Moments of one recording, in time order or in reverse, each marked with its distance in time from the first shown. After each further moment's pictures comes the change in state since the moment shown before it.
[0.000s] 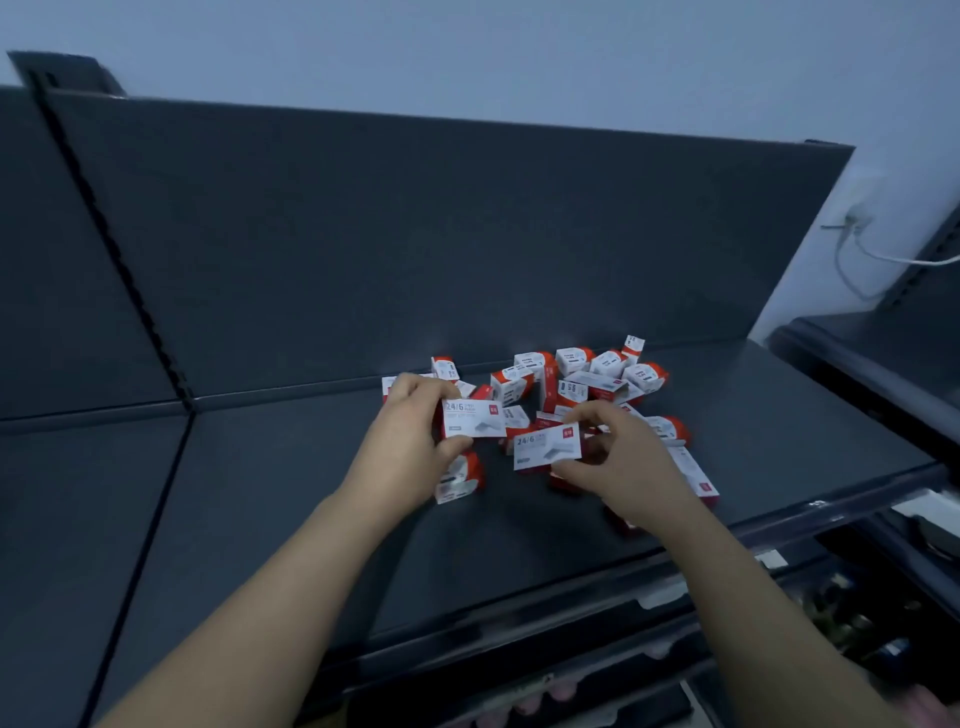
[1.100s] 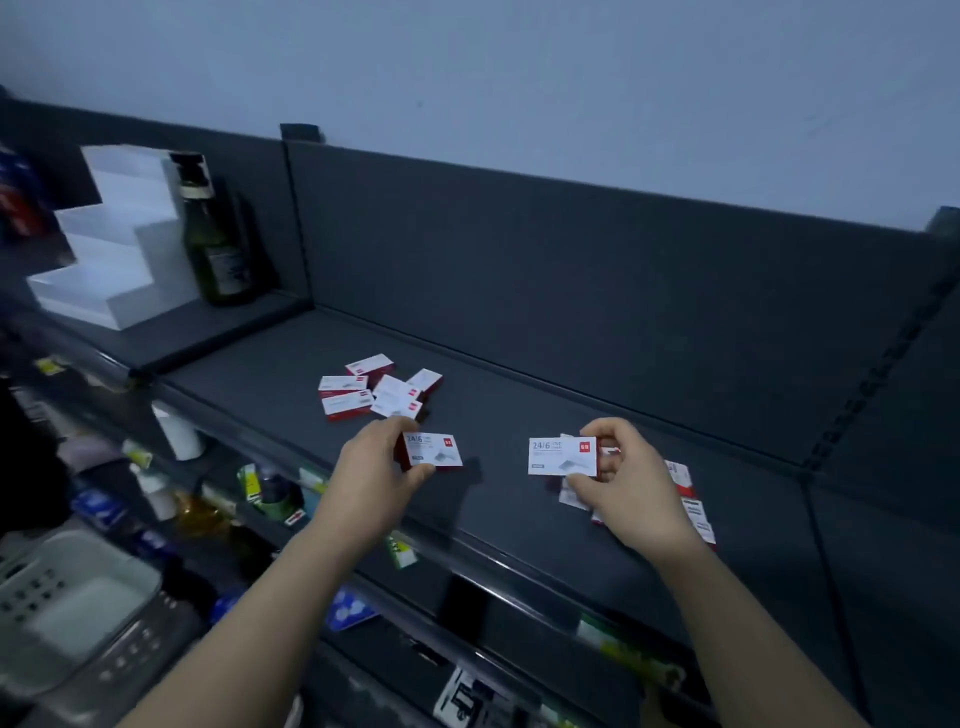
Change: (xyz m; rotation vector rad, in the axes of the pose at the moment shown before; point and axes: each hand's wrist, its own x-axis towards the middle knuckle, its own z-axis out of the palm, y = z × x) left_hand -0.352 -0.267 -0.444 0.302 0.563 -0.668; right_hand -0.114 -0.388 0.432 0.306 -0.504 -0.308
